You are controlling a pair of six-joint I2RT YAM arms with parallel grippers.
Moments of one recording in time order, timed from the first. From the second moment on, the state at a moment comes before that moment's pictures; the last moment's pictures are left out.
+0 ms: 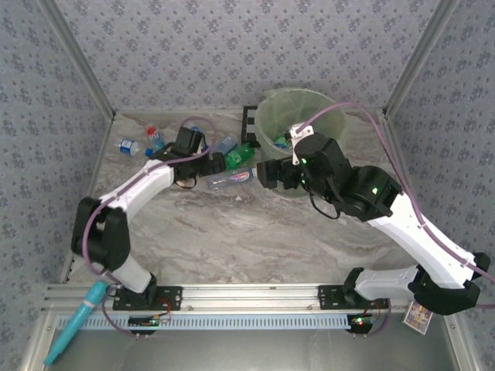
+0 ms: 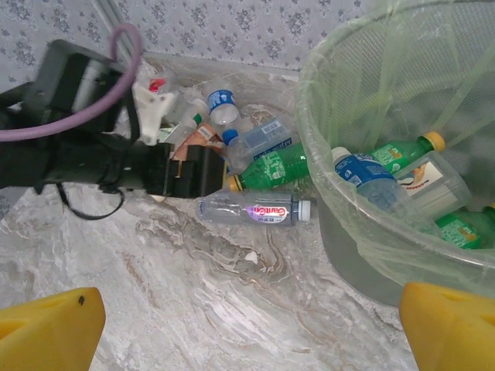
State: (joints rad) left arm -0.42 1.68 1.27 -0.54 0.05 -0.53; right arm 0.95 1.20 1.63 -1.00 0.36 0.43
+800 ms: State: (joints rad) left arm -0.44 1.90 1.31 -0.56 0.23 -0.45; right arm 0.97 1.21 1.65 -1.08 0.48 0.44
